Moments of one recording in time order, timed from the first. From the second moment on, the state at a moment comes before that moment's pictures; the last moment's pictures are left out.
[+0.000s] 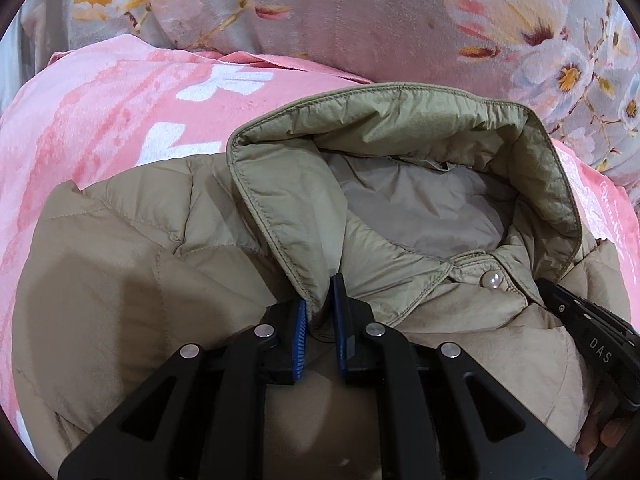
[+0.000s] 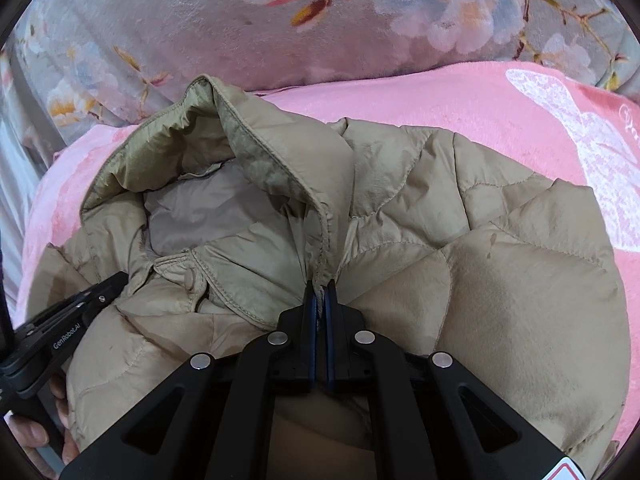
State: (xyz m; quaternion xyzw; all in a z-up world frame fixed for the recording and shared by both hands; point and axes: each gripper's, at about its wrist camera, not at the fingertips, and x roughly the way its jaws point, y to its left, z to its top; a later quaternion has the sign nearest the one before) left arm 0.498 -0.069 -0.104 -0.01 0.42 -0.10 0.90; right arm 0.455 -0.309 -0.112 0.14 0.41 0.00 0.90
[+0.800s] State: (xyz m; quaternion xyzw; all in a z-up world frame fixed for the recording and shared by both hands) left arm 0.613 -0.083 -0.048 -0.03 0.50 -0.08 0.86; right arm 0.547 -0.290 -0.052 0.10 0.43 0.00 0.90
